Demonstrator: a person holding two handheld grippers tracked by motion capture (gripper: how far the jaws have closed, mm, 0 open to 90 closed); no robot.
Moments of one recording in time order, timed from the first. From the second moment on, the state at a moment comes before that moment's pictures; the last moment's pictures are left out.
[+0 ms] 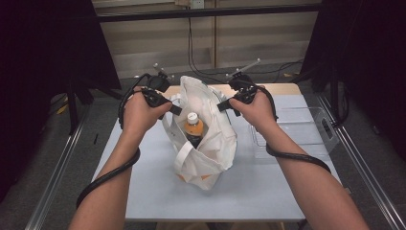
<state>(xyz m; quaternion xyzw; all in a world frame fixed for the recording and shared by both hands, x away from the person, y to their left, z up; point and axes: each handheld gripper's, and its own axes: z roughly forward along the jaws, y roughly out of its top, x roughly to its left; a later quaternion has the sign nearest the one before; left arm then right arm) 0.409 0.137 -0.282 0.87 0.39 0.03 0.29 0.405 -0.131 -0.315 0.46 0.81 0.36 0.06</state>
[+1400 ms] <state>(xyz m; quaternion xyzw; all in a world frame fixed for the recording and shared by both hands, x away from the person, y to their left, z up) 0.412 0.173 -0.314 0.86 0.42 0.03 0.28 0.407 -0.153 -0.333 0.48 0.80 0.34 0.07</state>
